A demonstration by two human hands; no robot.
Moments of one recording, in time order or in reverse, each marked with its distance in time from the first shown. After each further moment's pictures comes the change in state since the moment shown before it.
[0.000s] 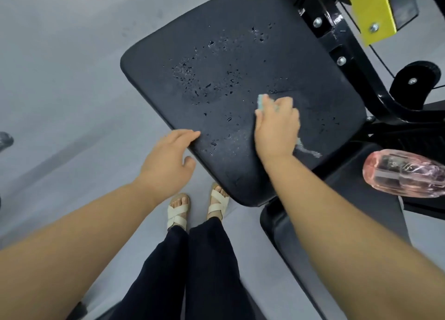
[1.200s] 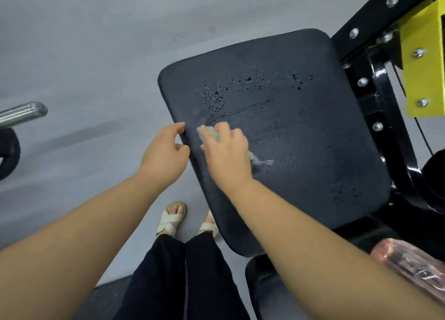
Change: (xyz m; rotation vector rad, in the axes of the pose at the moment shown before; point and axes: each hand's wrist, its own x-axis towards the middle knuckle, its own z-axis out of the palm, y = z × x) left_hand 0.044 0.004 -0.019 -0.381 0.305 -0.451; right_hand 0.009 -0.080 0.024 0.150 -0.101 -0.676
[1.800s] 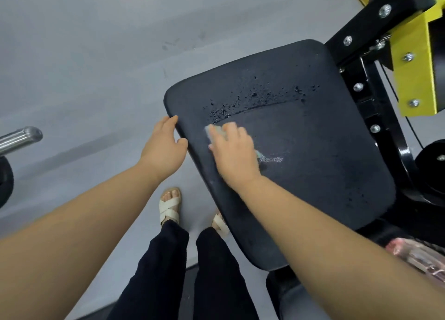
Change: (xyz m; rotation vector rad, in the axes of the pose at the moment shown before) left_hand 0.060 -0.003 -0.038 0.116 -0.099 0.040; right_hand 0.039 -0.005 0.012 -0.031 -0.008 0.022
